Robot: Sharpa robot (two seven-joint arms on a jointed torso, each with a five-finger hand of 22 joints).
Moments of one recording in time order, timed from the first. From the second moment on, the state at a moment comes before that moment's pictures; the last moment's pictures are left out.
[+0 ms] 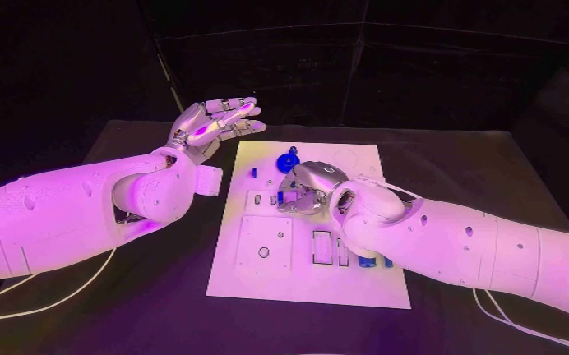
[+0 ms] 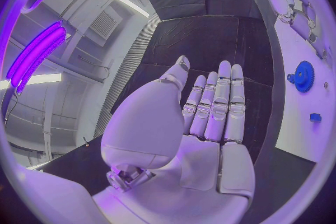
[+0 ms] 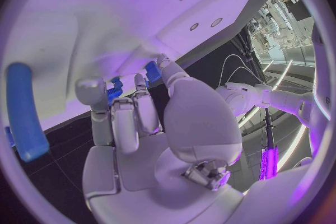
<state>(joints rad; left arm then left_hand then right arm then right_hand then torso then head) 1.31 -0.96 -0.15 1.64 0.17 -0.29 0.60 1.41 -0.02 0.08 0.07 0.05 0.91 0.23 0.09 0.07 0.99 0.18 0.09 0.06 1.10 0.13 0.18 0.14 0.18 0.92 0.24 0.20 0.09 1.13 -0.49 -0.07 1.44 -1.55 -0.37 -0.29 1.20 -0.09 0.17 -0.01 0.15 0.95 0.16 0.07 0.07 1.43 0.07 1.39 1.31 1.47 -0.01 1.52 1.31 0.12 1.23 0.10 1.26 0.83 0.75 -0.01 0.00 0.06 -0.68</state>
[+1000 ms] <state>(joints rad) 1.32 -0.96 -0.15 1.59 -0.01 -0.20 0.45 1.31 0.01 0.03 0.10 0.05 1.11 0.10 0.16 0.10 1.39 0.02 0.28 0.16 1.46 -0.05 1.11 1.00 0.18 1.40 0.06 0.48 0.22 1.17 -0.75 -0.02 1.65 -1.24 -0.51 0.03 1.31 -0.05 0.03 0.04 0.19 0.86 0.18 0.08 0.07 1.36 0.09 1.32 1.26 1.47 0.01 1.48 1.31 0.14 1.15 0.12 1.18 0.68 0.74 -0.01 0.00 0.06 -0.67</state>
